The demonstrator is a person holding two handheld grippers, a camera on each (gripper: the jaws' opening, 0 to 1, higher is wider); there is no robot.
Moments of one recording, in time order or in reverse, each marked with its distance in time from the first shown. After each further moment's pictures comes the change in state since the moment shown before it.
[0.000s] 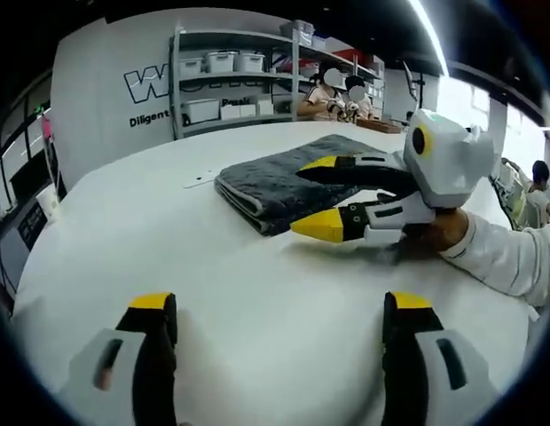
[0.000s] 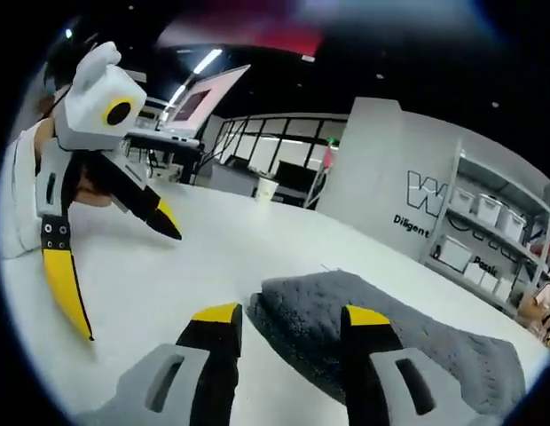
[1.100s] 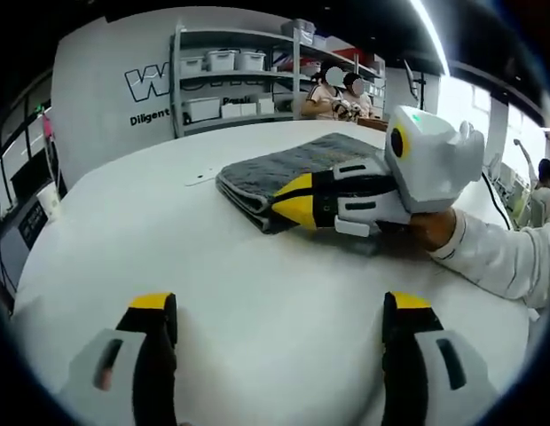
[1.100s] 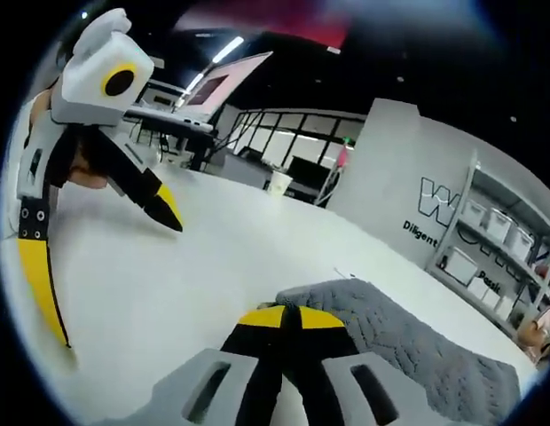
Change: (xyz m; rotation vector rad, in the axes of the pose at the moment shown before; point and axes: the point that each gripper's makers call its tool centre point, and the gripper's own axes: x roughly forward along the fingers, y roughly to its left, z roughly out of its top) left arm 0.001 0.001 -0.001 -0.002 0.005 0.002; right arm 0.022 0.009 -0.002 -0.084 0.026 0.046
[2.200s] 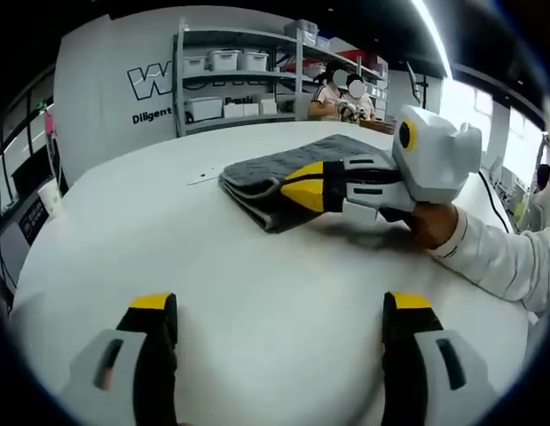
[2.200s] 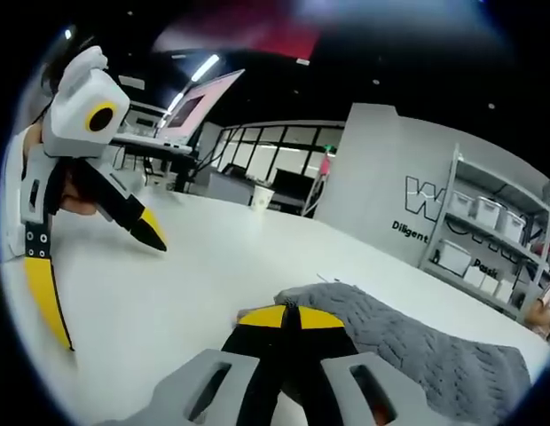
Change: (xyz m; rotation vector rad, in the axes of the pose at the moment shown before) left arm 0.000 0.004 0.000 -0.016 -0.001 0.005; right arm -0.010 -0.019 0.006 0.088 -0.067 -0.064
